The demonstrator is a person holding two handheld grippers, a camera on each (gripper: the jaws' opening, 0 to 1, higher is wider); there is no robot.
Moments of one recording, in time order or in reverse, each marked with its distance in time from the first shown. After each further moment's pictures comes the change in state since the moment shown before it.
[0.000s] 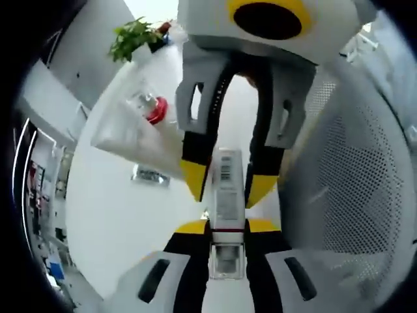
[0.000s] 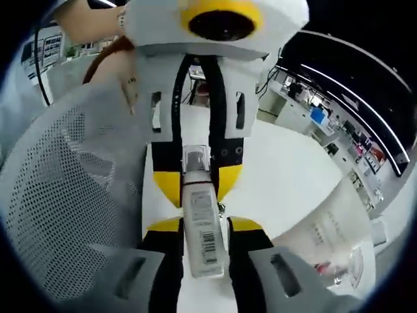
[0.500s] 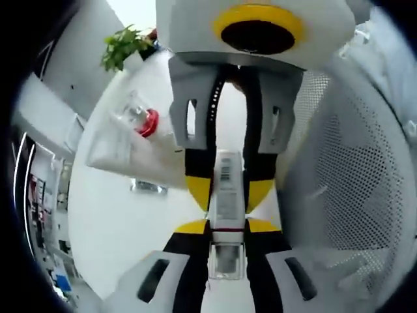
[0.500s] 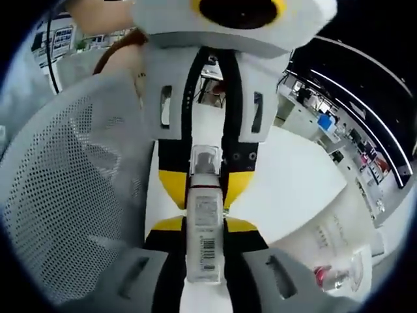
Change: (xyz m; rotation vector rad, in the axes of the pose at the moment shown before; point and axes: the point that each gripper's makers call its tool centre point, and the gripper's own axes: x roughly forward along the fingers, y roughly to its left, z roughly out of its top) left arm 0.003 -0.003 0.005 0.036 -0.065 -0.024; right arm -0.006 0.006 -0.004 -0.043 -0.012 0.036
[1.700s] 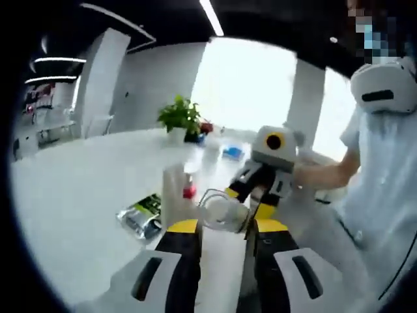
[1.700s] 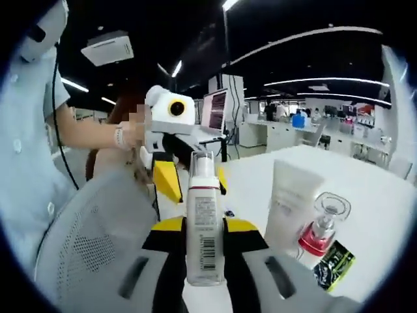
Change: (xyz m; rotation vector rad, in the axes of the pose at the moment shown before) left arm -0.067 0.026 0.065 -0.575 -0.923 -0.097; right arm -0.066 -0.021 0.033 0.480 -0.503 -0.040
